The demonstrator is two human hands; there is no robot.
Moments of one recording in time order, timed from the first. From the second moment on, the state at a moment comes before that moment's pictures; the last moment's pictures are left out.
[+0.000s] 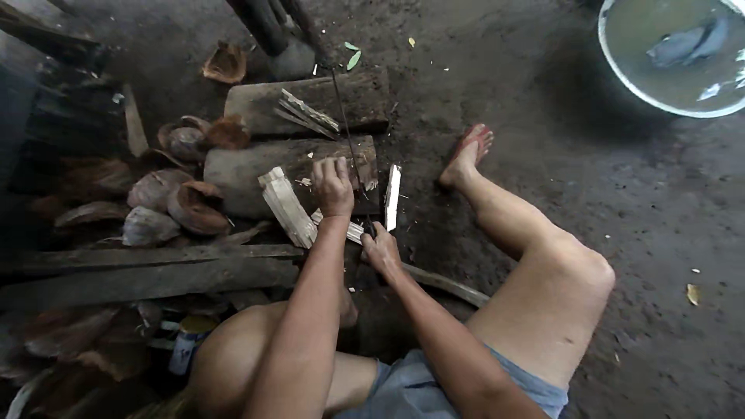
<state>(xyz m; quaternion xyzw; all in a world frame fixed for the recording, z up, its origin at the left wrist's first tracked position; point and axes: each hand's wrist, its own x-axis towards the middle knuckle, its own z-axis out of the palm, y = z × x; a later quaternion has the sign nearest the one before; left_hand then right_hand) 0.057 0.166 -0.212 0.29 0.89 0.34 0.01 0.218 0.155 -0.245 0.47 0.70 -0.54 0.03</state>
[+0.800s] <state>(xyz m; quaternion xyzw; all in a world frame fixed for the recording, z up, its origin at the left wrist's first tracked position) 0.017 0.112 -0.240 0.09 0.94 0.29 0.18 0.295 0.254 -0.263 0.56 0.67 -0.48 -0.02</state>
